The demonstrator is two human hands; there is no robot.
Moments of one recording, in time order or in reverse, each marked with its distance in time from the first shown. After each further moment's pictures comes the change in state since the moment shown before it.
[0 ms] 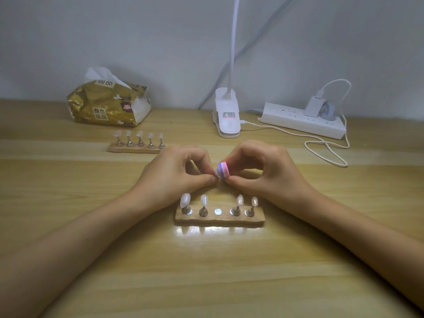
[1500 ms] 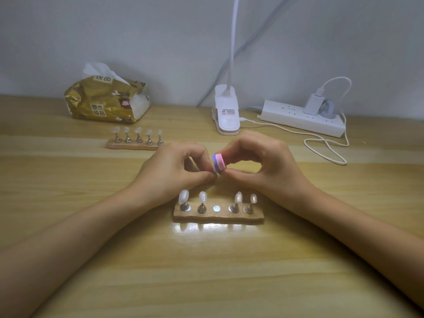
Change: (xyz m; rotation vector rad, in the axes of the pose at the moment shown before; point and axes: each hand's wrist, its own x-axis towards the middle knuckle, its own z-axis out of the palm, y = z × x) left_hand 0.001 -0.001 0.001 0.000 -0.013 0.004; right_hand 0.003 0.000 0.000 -0.012 0.008 -0.046
